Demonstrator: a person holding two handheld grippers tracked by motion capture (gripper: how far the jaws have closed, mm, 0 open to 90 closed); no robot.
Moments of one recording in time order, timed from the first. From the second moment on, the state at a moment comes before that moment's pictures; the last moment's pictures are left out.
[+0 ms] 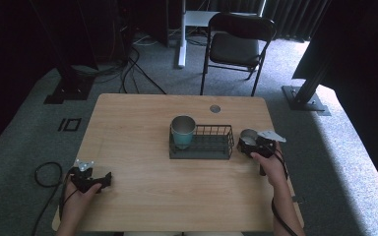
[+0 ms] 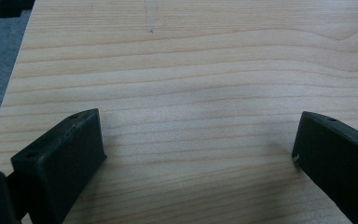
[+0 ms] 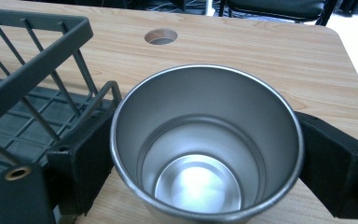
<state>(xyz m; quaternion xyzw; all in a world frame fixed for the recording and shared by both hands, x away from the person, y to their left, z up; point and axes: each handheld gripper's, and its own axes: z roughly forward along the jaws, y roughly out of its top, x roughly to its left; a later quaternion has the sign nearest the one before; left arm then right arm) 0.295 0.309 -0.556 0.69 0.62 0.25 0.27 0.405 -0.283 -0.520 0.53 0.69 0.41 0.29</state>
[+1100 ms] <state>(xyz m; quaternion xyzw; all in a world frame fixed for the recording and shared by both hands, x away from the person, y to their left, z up) 0.295 0.309 -0.556 0.69 0.62 0.25 0.27 0.404 -0.287 -0.463 0.52 0.68 0.43 0.30</state>
